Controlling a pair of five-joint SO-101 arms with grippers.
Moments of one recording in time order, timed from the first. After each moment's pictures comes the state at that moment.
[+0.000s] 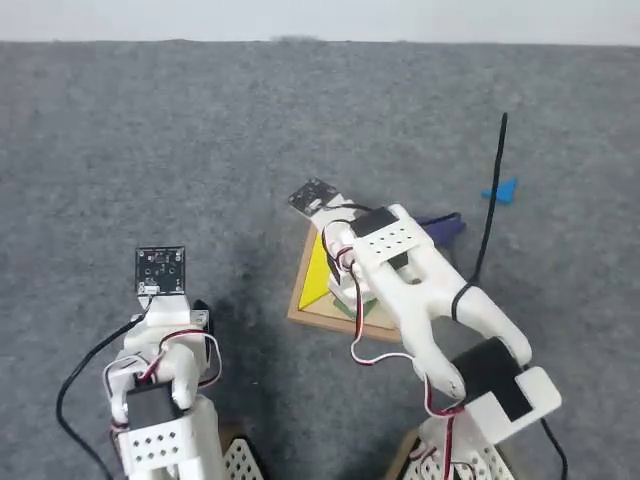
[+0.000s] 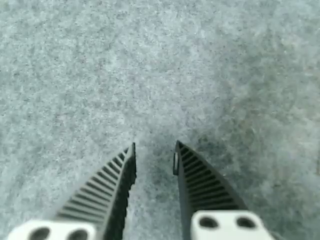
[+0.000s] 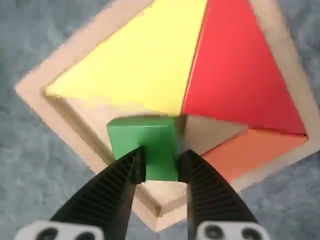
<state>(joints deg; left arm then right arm) -19.7 -101.8 97.0 69.4 -5.1 -32.3 2.7 27.4 63.3 12.7</state>
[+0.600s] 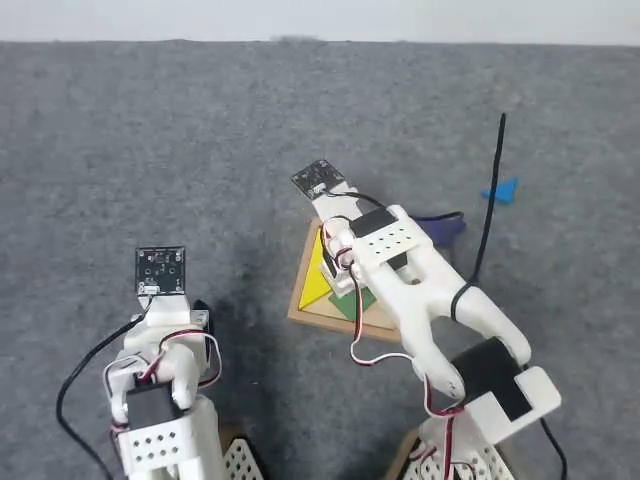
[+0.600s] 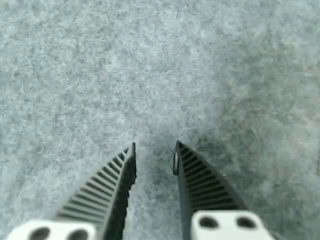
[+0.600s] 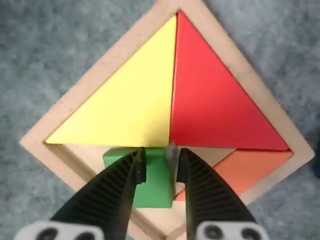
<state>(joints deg) -19.7 -101.8 97.0 69.4 -5.1 -32.7 2.7 27.4 57.2 6.5</state>
